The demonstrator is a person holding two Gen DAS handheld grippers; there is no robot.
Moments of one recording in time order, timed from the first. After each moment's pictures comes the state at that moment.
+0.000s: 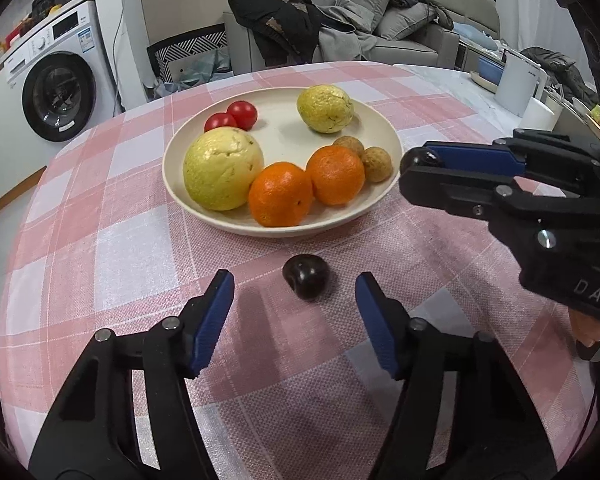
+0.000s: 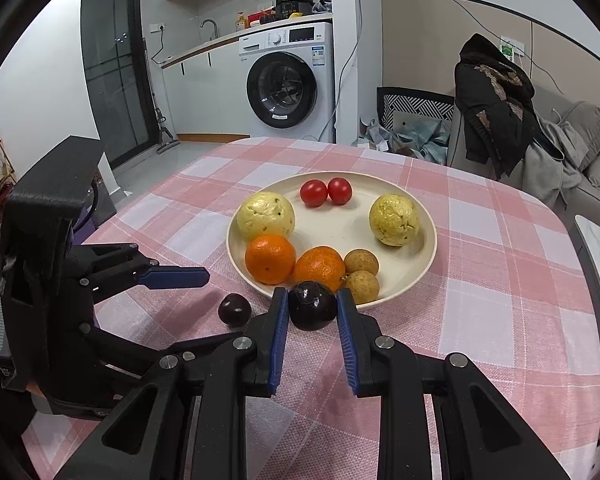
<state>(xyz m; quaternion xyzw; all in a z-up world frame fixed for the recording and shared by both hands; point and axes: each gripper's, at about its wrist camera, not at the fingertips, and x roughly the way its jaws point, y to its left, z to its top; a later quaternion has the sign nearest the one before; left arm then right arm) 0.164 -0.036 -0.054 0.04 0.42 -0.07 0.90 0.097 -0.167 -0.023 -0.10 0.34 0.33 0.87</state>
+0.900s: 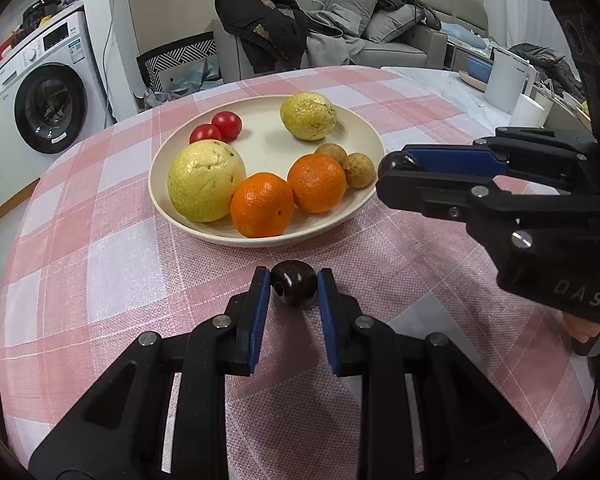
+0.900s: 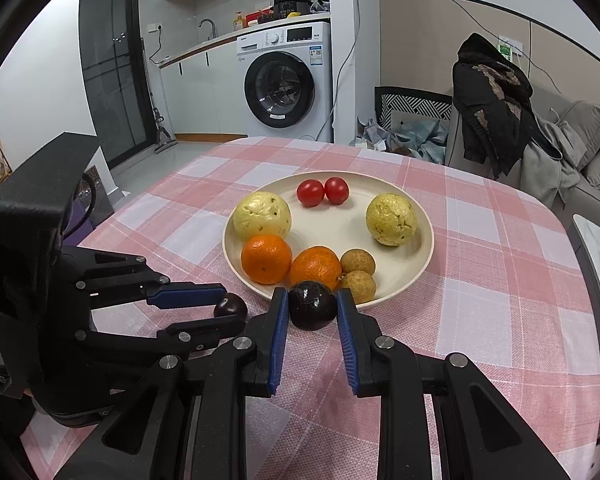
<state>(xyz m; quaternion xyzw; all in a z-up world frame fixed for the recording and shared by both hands) 0.159 -0.040 -0.048 0.05 0.41 -0.08 0.91 0.098 -0.169 -0.022 -0.10 0.34 0.33 0.87</state>
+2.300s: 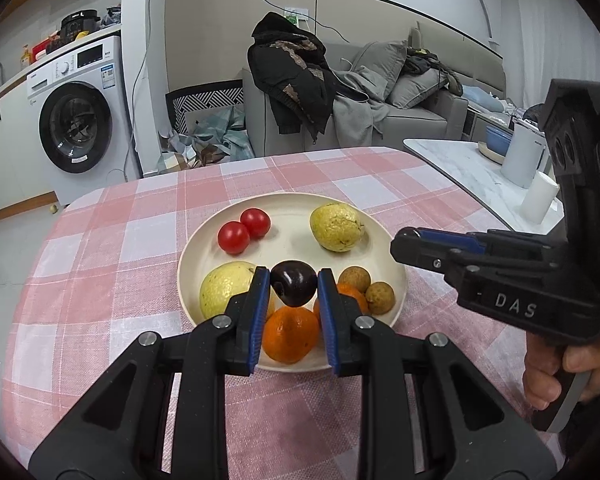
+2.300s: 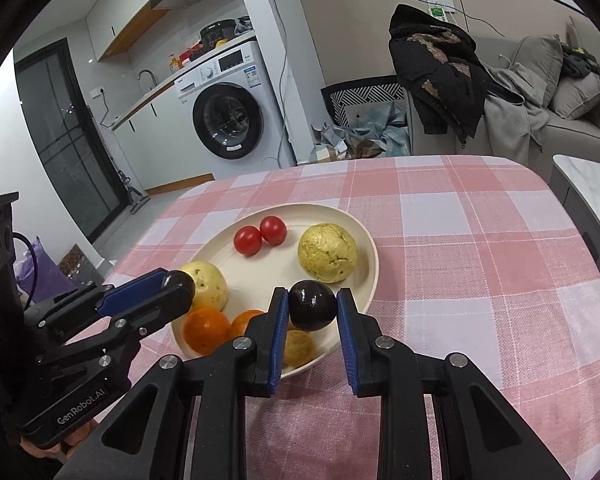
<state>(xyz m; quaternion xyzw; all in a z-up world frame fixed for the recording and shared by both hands) 0.195 -0.033 0.002 0.00 0.32 -0.05 0.95 0.158 -0.197 -0.019 0.03 0.36 0.26 0.89</state>
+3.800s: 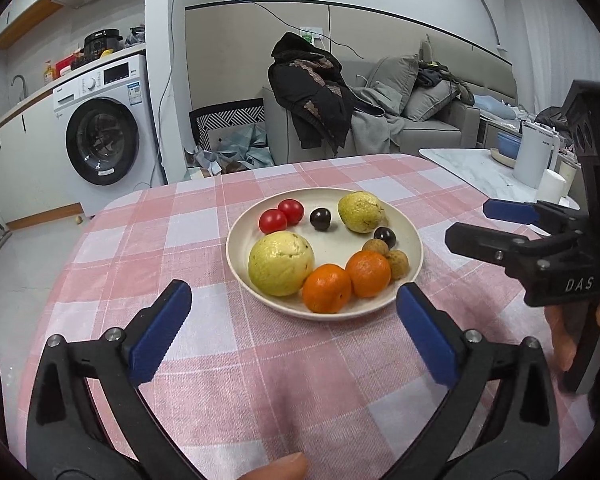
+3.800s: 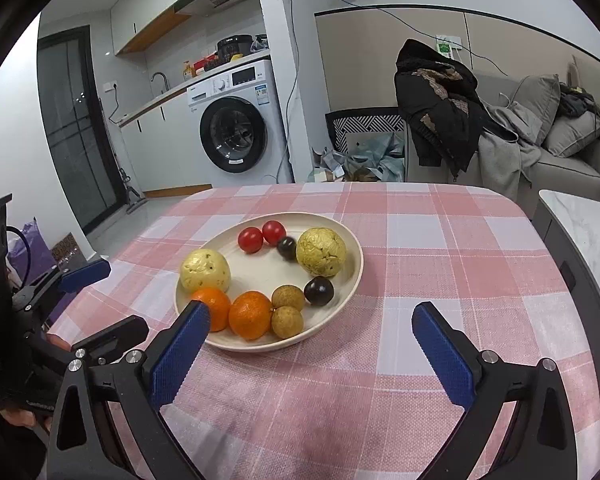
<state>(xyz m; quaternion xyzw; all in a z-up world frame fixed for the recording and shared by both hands) 0.130 -0.011 -0.004 0.01 0.28 -0.01 0.96 0.118 -0.214 -0.010 0.00 0.31 0.27 0.91</state>
